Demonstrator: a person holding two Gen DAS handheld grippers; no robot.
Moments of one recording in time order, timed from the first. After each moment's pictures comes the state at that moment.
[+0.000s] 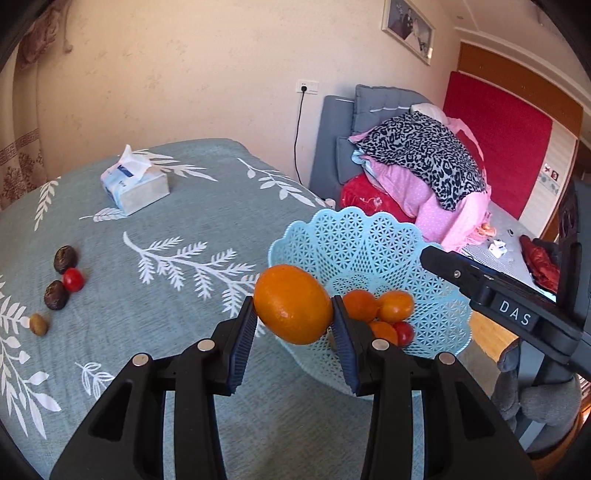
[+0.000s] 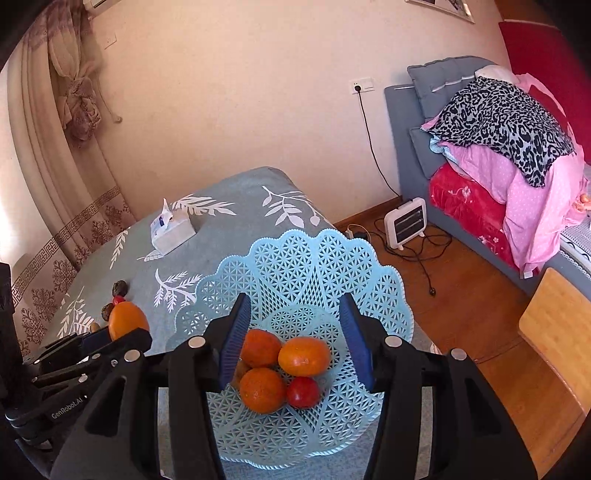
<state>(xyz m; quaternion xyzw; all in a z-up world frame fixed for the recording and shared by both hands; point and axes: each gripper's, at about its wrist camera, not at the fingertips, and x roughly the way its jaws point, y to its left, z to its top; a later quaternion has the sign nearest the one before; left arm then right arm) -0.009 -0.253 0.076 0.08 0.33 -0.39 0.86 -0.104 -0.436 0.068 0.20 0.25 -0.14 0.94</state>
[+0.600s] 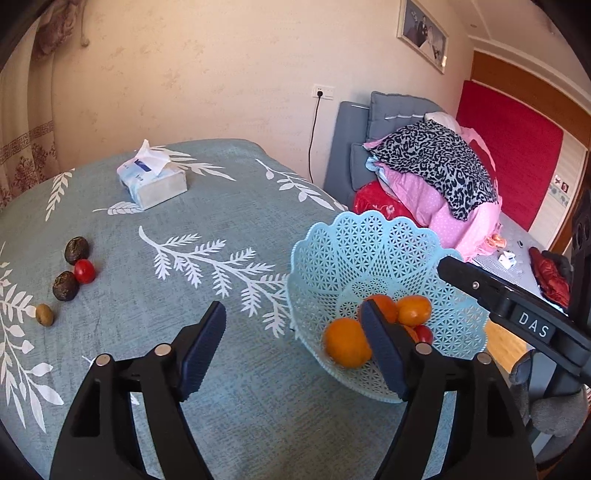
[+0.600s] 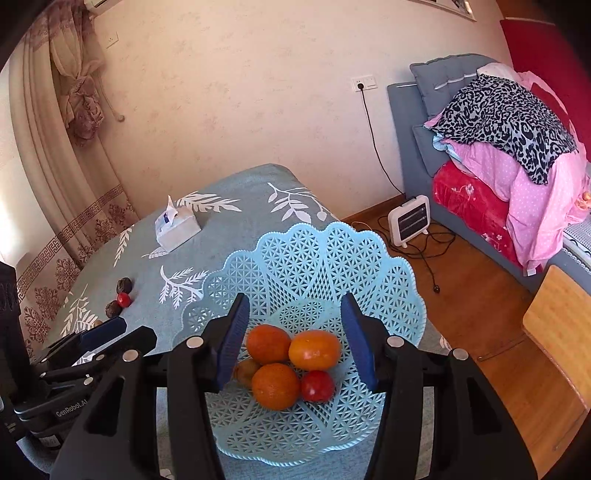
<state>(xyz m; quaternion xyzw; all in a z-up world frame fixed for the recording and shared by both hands) 0.002 -0.231 0.071 0.05 0.33 -0.35 0.88 -0.101 -0.423 0.065 0.20 0.26 -0.13 0.94</state>
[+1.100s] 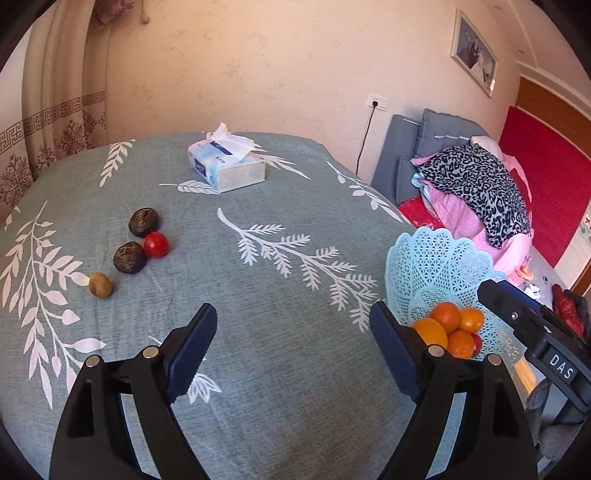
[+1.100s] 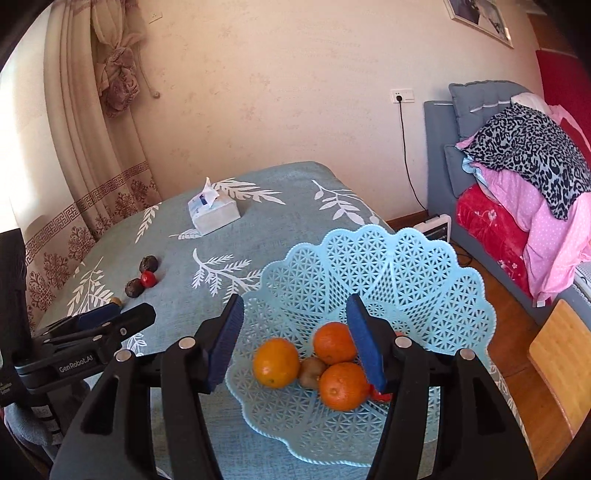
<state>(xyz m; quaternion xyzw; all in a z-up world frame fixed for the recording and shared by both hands) 0.031 -0.163 0.069 0.01 0.34 -0.27 0.90 -0.077 -0.362 0.071 0.13 0.26 -0.09 0.95</state>
